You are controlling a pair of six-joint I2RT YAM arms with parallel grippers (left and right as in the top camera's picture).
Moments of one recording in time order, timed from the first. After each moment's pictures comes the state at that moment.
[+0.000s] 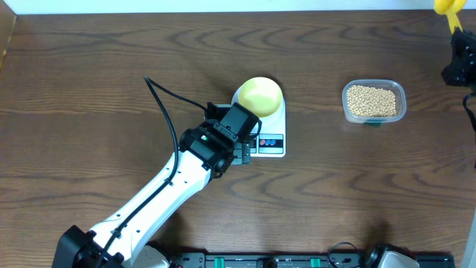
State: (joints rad) left arm -0.65 1.44 1.08 -0.91 -0.29 -0.62; right arm -0.37 1.24 1.35 -0.43 -0.43 0.10
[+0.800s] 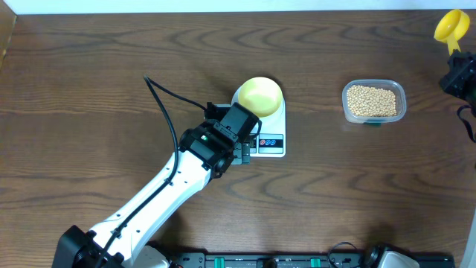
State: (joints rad) left arm -0.65 1.44 1.08 -0.91 -0.29 -0.62; right arm -0.38 1.24 1.35 -0.60 -0.32 0.27
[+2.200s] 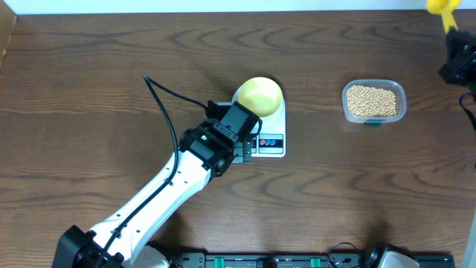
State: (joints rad) left arm -0.65 1.44 1.08 -0.89 -0.29 -0.62; right arm -0.38 1.24 1.35 -0.44 -0.52 0.26
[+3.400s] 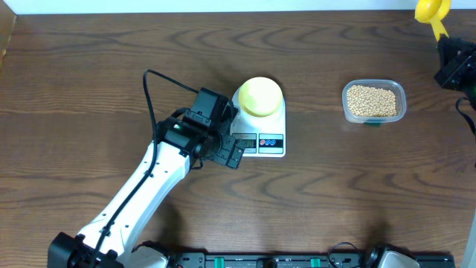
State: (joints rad) left arm -0.46 1.42 1.07 -0.88 0.10 -0.04; right arm -0.38 1.24 1.35 -0.49 -0.55 0.24
